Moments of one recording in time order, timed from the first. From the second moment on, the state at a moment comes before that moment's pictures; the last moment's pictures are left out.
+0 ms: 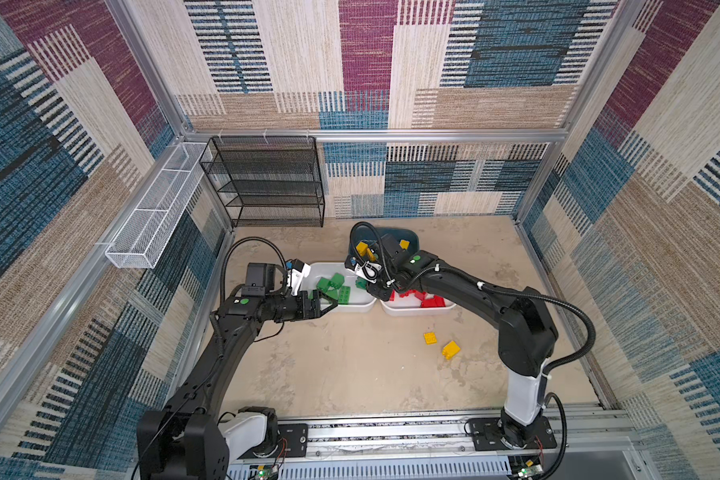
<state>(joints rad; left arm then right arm) -0.08 1.16 0.90 -0.67 0.78 -0.19 0.73 1.96 1.65 -0.64 -0.07 -0.50</state>
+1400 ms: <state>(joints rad) -0.07 1.20 0.85 -0.64 0.82 -0.18 0.65 1.31 0.96 -0.67 0.03 0.29</state>
